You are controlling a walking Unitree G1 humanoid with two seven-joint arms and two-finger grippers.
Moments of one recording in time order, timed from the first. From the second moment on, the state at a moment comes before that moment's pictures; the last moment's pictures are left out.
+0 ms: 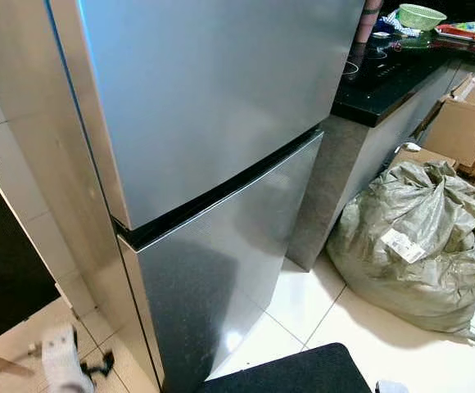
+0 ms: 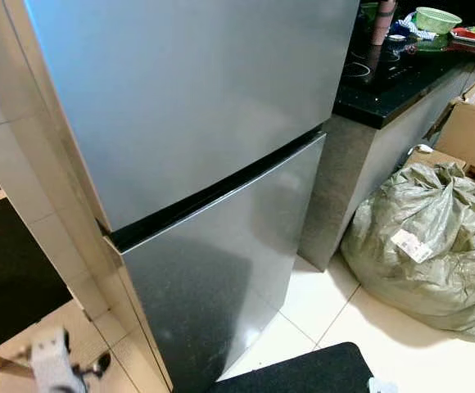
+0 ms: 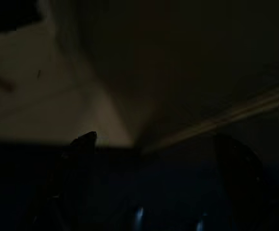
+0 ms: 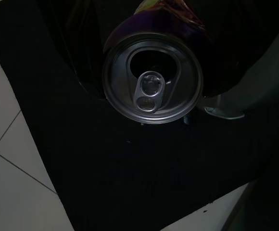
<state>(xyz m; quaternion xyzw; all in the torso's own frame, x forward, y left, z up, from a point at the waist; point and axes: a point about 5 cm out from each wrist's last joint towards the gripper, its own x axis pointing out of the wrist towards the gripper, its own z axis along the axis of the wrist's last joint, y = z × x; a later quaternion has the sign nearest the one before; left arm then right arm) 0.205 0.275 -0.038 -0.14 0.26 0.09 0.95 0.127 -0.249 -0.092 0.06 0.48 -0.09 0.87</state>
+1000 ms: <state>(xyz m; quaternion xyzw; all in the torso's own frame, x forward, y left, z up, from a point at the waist) 0.255 0.242 0.069 -0.09 0.05 -0.38 0.92 0.126 -0.250 -0.092 0.06 0.48 -0.08 0.87</state>
